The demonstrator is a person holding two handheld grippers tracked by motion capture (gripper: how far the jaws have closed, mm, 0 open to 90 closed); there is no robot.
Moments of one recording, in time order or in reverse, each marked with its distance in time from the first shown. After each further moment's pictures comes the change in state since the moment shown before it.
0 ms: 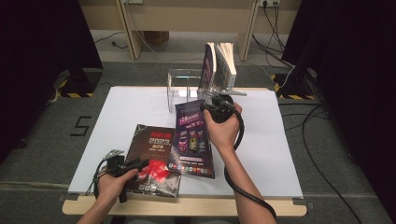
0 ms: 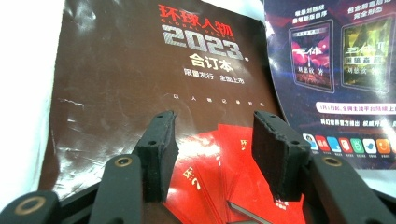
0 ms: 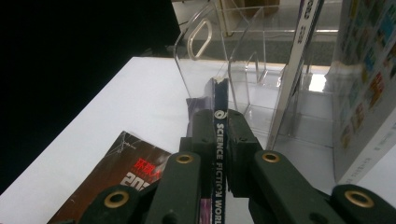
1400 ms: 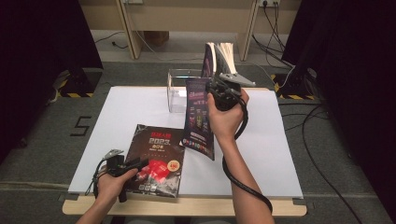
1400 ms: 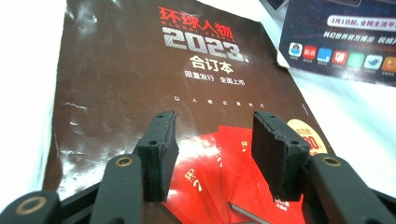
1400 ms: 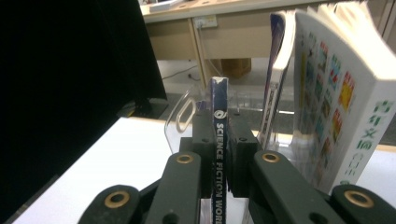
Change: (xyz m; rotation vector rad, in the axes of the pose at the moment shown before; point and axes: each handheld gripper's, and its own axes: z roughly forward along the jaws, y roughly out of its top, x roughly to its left) left arm 0.001 0.001 0.000 -0.002 0.000 0.005; right arm 0.015 0.039 -0.032 -0.235 -0.090 -0.042
